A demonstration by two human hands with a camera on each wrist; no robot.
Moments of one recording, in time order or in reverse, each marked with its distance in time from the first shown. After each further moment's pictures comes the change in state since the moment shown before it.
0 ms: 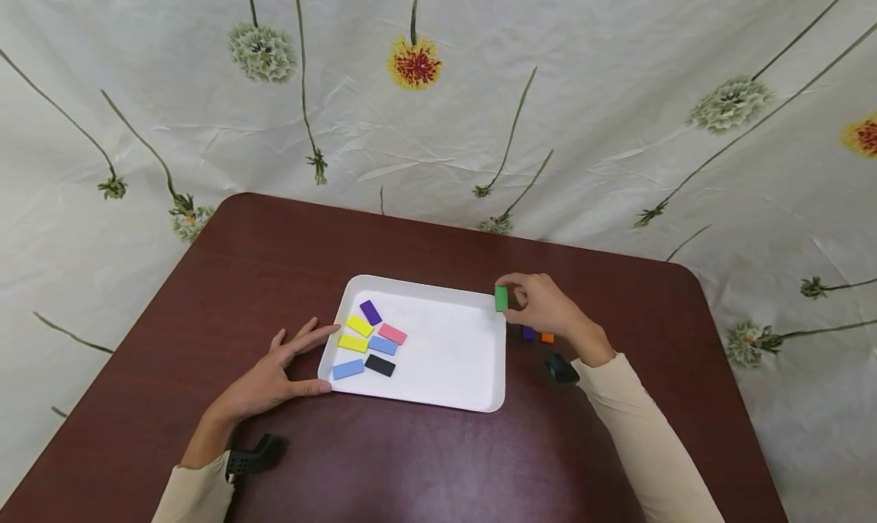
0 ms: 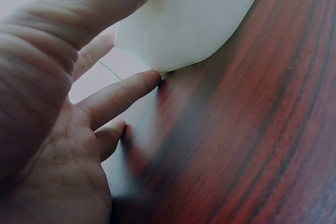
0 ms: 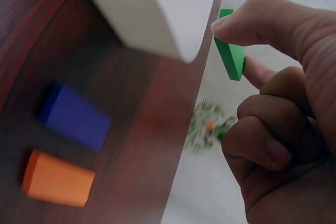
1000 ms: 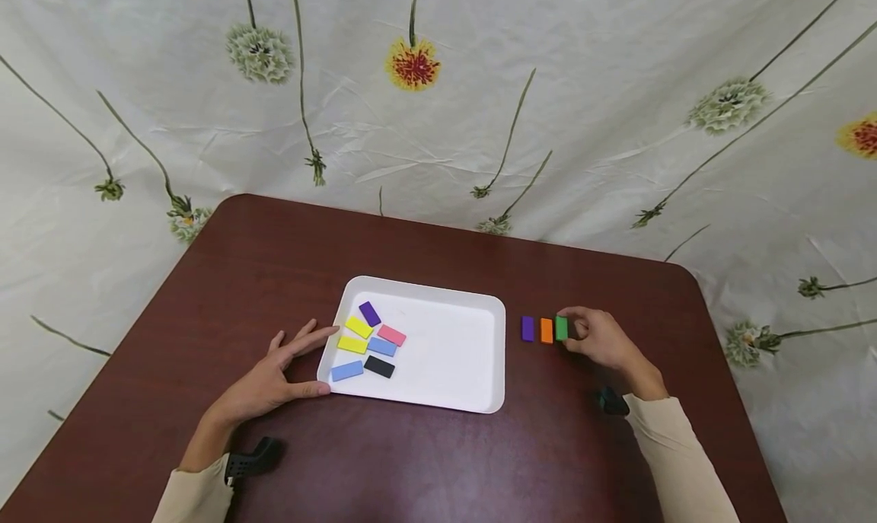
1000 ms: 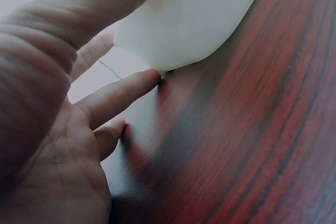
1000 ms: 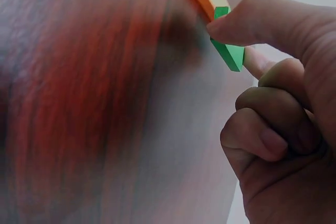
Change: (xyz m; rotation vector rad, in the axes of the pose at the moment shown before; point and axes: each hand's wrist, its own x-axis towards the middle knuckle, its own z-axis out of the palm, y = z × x) left_hand 0.000 -0.001 0.000 -0.014 0.005 0.016; right_hand -0.075 0.082 0.003 0.055 0.024 0.208
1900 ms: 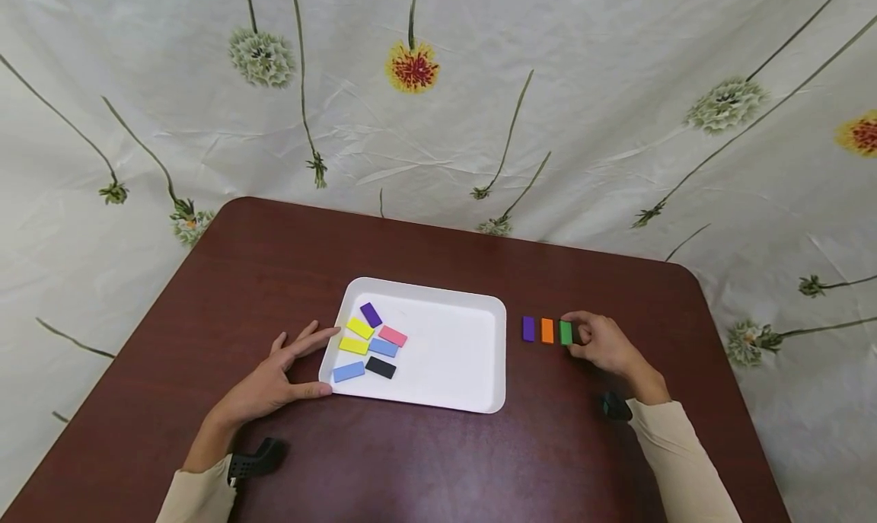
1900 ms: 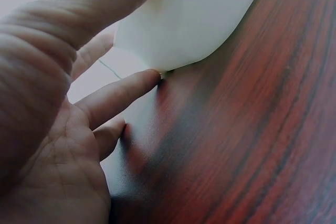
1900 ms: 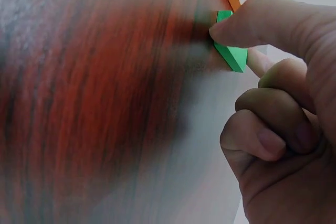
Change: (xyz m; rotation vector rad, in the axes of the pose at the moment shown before) left_hand 0.000 0.000 0.001 -0.005 0.008 0.003; right_hand -0.006 0.009 0.005 0.031 0.000 0.038
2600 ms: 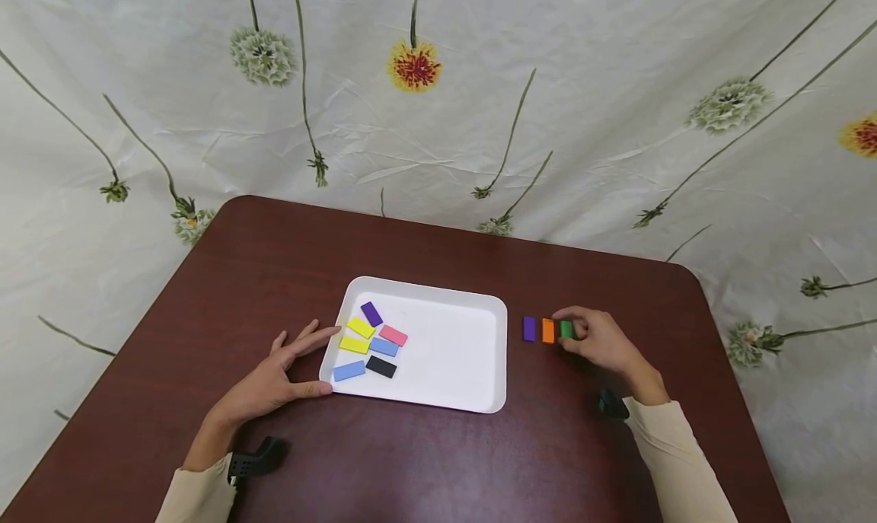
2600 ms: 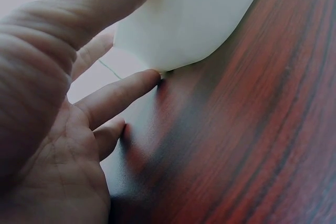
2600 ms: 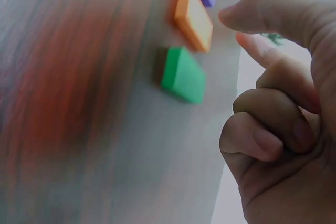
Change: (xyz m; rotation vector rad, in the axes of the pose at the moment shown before) left_hand 0.000 0.002 0.000 0.007 -0.002 -0.014; right_hand 0.002 -0.017 -0.002 -0.003 0.045 -0.103
